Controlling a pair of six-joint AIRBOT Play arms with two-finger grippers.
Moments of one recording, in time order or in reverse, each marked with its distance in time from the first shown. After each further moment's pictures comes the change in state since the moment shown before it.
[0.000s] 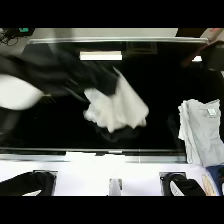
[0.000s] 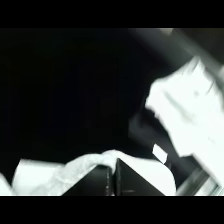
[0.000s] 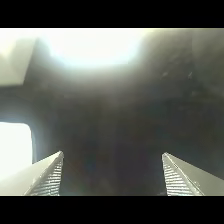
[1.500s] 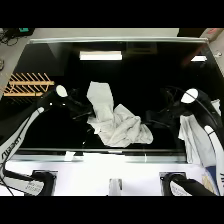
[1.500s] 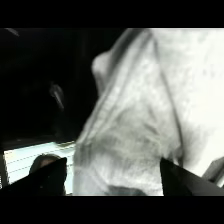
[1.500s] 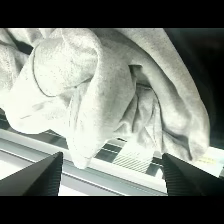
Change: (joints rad) left arm 0.585 -0.373 -0.441 -0.454 -0.194 0.098; right arm 0.018 -0.402 -0.553 0.463 0.230 -0.142
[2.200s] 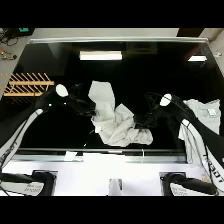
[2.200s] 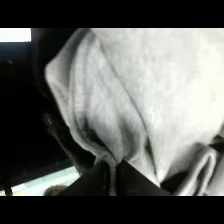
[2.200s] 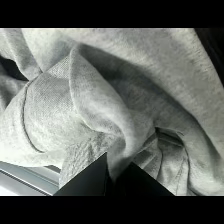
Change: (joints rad) left arm -0.029 0.085 0.000 -0.030 0.076 0.094; right arm 0.122 -0.198 -0.009 0.049 -0.156 -0.035
